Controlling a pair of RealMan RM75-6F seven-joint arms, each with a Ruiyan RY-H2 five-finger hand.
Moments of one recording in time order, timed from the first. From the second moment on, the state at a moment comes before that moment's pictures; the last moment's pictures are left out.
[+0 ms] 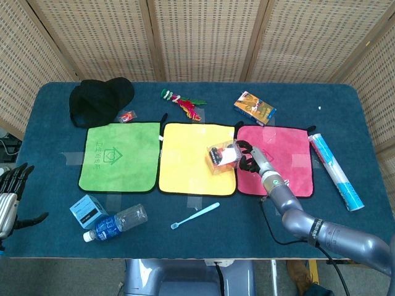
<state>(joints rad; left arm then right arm) -0.10 -1.06 -0.05 -1.71 1.45 1.43 -0.02 0.91 -1.41 0.32 -1.50 -0.32 0.64 0.12</state>
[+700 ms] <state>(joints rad) -0.10 -1.05 -0.04 -1.71 1.46 1.44 -0.04 1.01 -1.45 0.33 -1.55 -0.24 0.71 0.04</state>
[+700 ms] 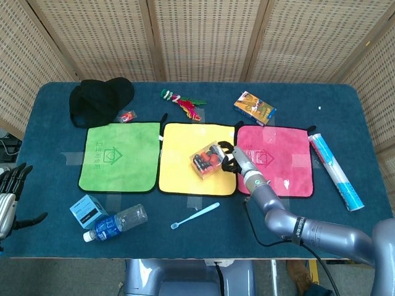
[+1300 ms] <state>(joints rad) -0.10 -1.05 -0.04 -1.71 1.46 1.44 -0.04 1.09 -1.52 0.35 -1.53 -0.16 0.72 0.00</state>
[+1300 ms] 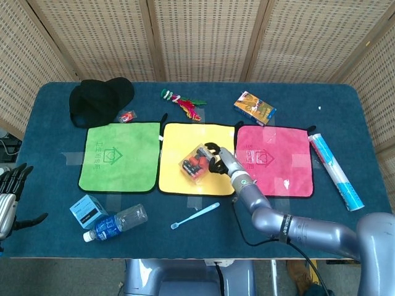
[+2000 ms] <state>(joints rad) -0.10 -1.04 -0.04 -1.71 1.47 1.44 -0.06 1.01 -1.46 0.34 -1.61 -0.47 0.89 -0.02</state>
